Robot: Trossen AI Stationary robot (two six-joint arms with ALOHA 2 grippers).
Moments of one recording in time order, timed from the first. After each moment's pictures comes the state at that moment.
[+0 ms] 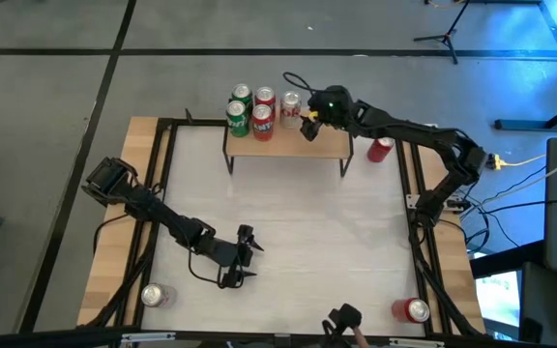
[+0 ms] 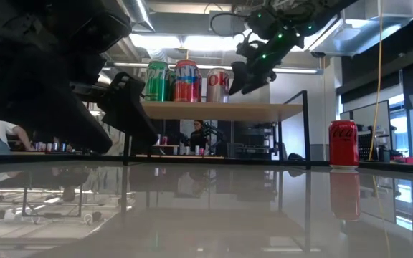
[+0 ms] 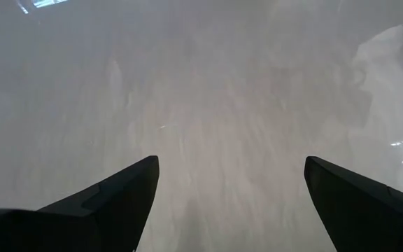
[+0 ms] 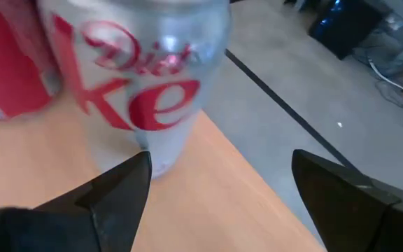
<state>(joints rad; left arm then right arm) -0.47 1.69 0.66 0.34 -0.27 -0.07 -0.56 1.64 1.28 -0.21 0.22 -0.13</state>
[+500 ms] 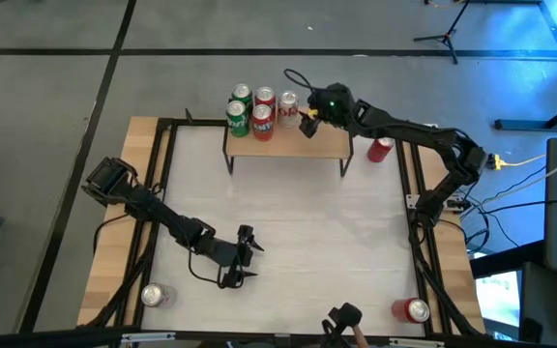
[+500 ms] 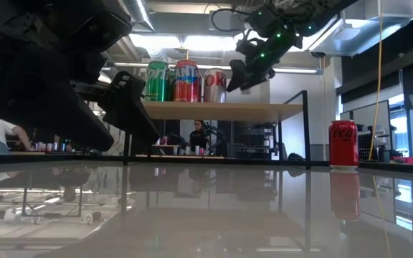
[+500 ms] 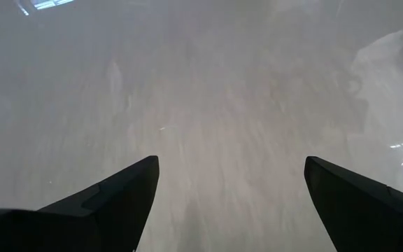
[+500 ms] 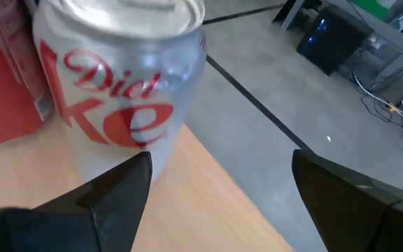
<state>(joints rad) -0.47 1.69 0.66 0.35 -0.27 -0.07 -0.56 1.64 1.28 -0.15 0.25 -0.16</state>
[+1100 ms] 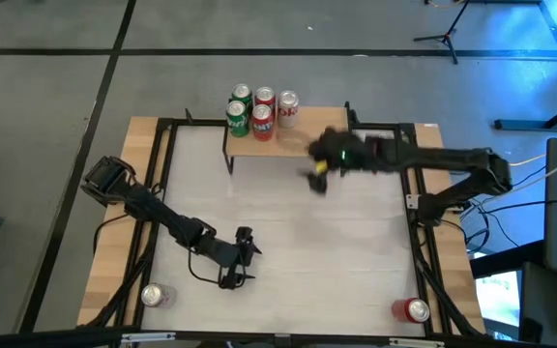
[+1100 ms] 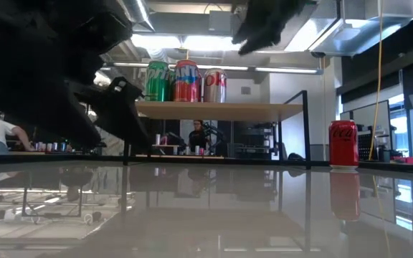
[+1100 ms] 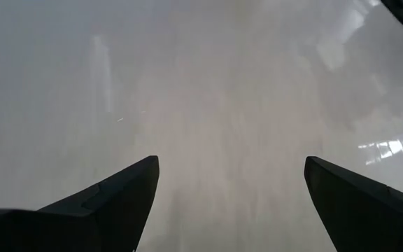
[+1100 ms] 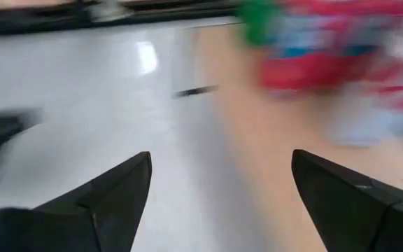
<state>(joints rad) -0.48 1.67 0.68 0.28 -0.21 -0.18 -0.15 1.41 1.28 -0.49 0.16 -0.01</state>
